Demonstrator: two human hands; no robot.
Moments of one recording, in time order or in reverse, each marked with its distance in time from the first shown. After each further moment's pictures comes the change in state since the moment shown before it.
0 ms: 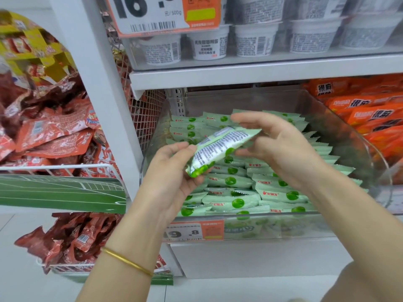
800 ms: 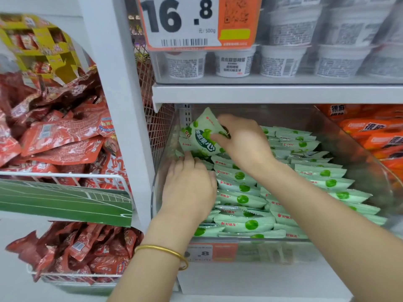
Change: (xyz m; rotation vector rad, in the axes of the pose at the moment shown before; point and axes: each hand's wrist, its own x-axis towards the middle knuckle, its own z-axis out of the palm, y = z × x) left_hand 0.046 -0.024 -0.011 1.781 0.036 0.397; right_hand 0.074 0.009 0.050 -1.110 0.156 -0.299
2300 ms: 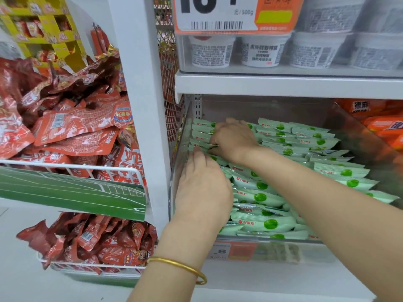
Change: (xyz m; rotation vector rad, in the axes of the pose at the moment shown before) left_hand -0.015 0.000 -0.010 -0.167 -0.045 -0.073; right_hand 0.031 -0.004 0.046 -0.423 -0.403 -0.153
